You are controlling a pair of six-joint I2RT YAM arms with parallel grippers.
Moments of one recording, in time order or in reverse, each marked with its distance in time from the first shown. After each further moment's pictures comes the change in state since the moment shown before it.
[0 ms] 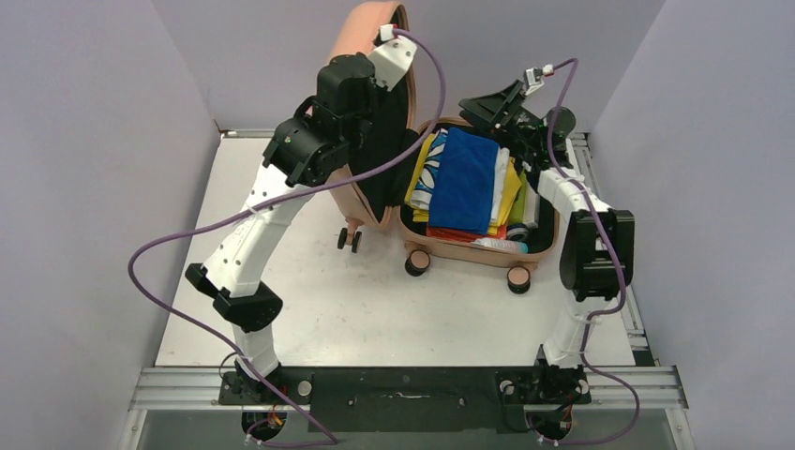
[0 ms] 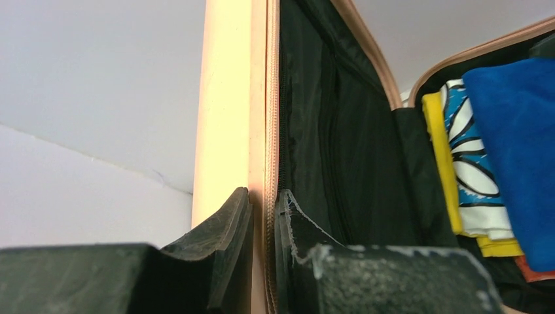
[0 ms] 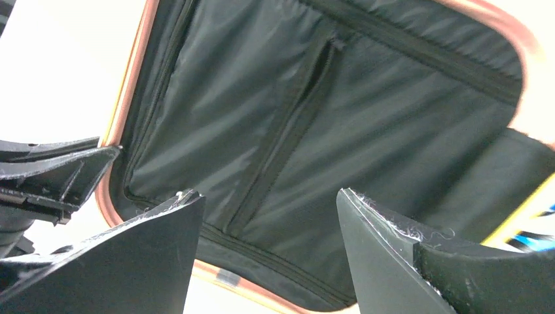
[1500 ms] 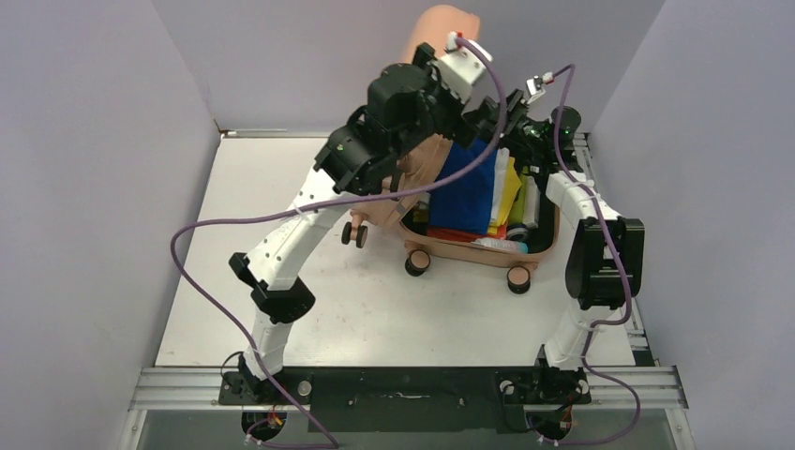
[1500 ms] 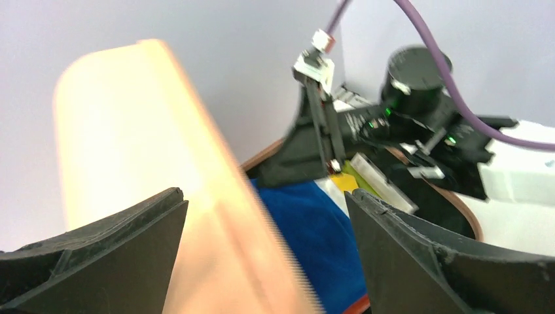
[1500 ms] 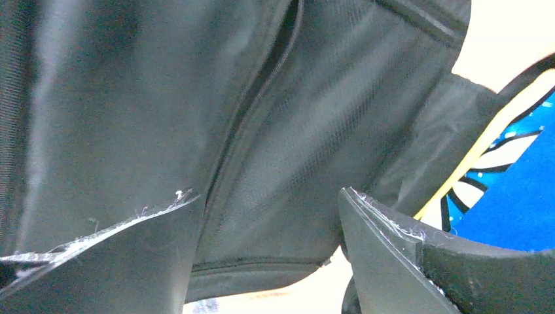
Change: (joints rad) left arm -0.211 0.214 0.213 0.162 0.408 -0.148; right arm -0.033 -0.039 -0.036 -0.155 -0.035 -0.064
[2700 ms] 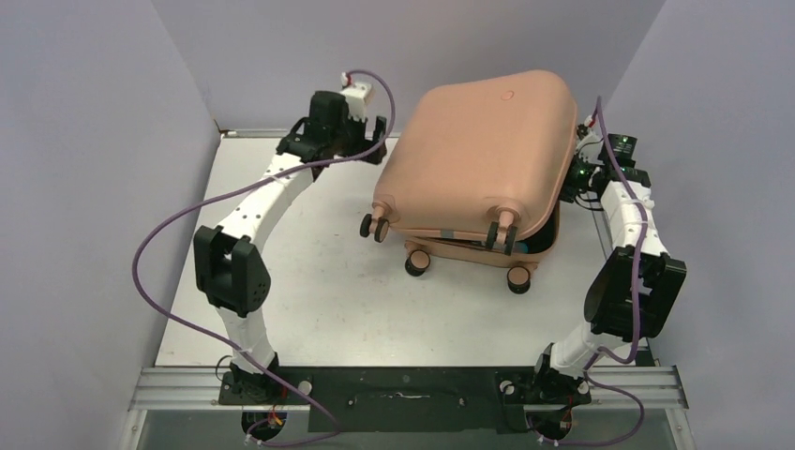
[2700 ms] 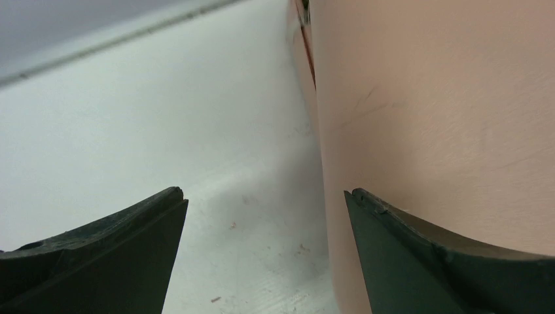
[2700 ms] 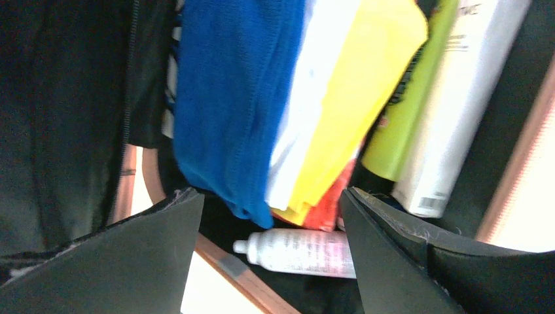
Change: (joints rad) left arm 0.551 -0.204 -0.796 0.218 0.296 -0.322; right arm -0.275 -0.217 -0.044 -1.156 0.166 -0.887
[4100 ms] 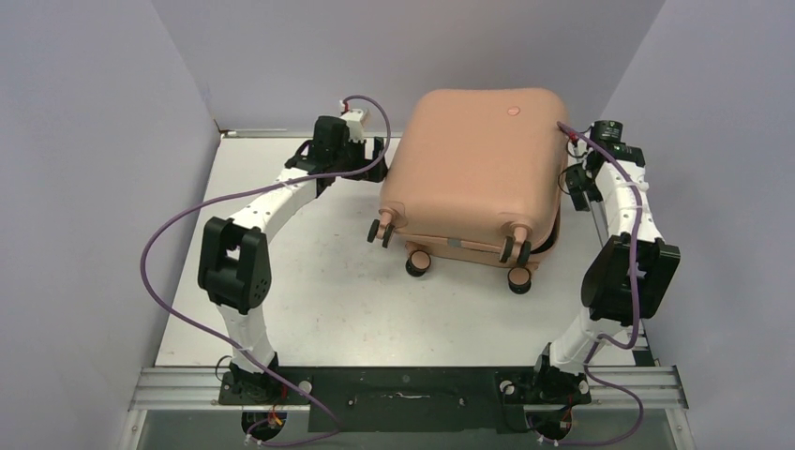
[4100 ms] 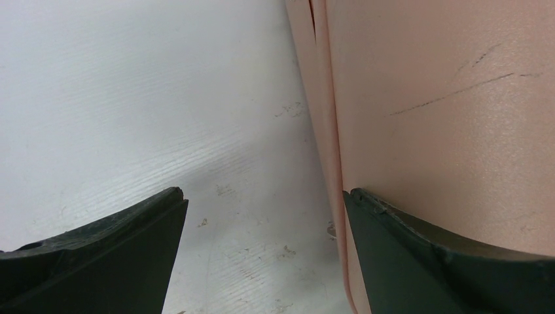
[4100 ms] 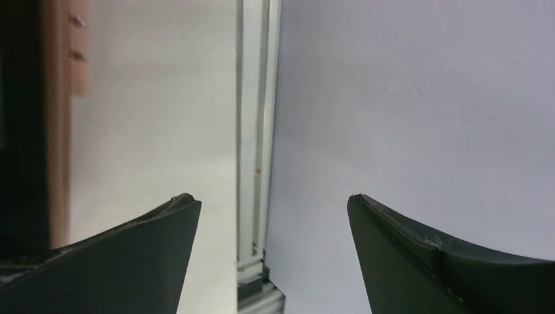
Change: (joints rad) left arm 0.014 0.039 -0.295 0.201 0.097 -0.119; right arm 0.087 0.111 0.262 -0.360 1.111 -0.769
